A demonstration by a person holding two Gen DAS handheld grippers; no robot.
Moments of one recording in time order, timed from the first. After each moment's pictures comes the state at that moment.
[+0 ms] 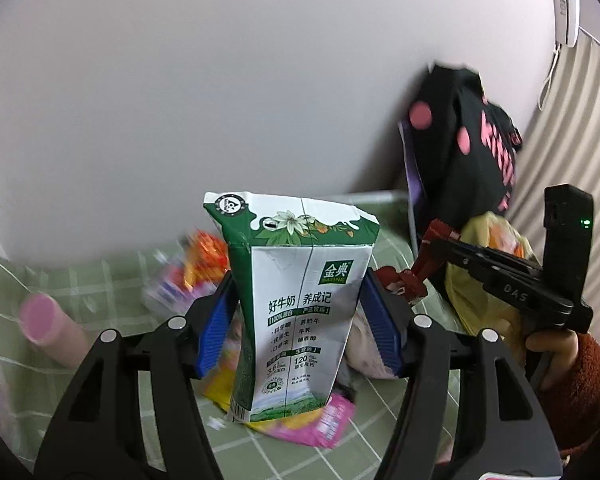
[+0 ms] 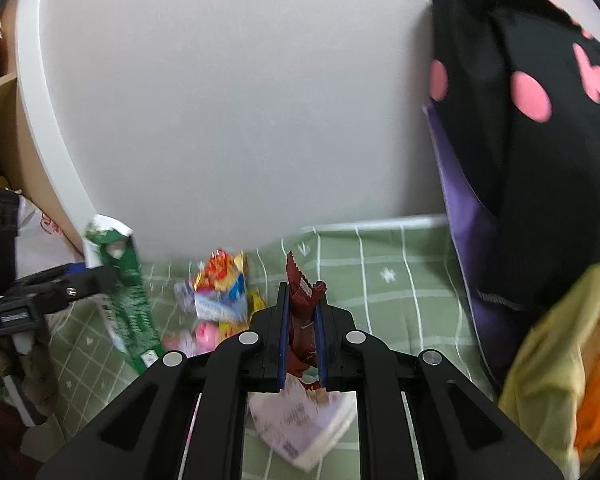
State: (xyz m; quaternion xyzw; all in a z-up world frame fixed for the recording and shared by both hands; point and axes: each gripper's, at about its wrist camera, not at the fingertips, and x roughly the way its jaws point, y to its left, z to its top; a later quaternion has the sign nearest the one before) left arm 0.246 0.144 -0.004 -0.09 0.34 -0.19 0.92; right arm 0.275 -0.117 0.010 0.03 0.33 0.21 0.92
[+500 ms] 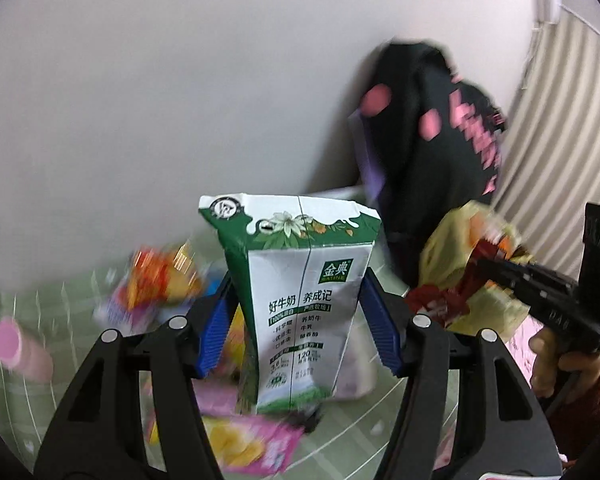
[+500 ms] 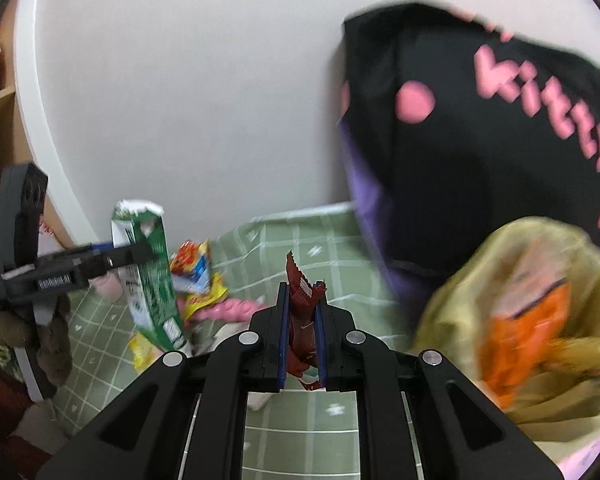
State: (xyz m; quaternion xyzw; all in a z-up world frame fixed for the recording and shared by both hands) left arm 0.253 0.081 0.025 -0.05 0.31 -0.22 0.92; right arm 0.220 -0.189 0.039 0.03 0.31 0.15 0.94
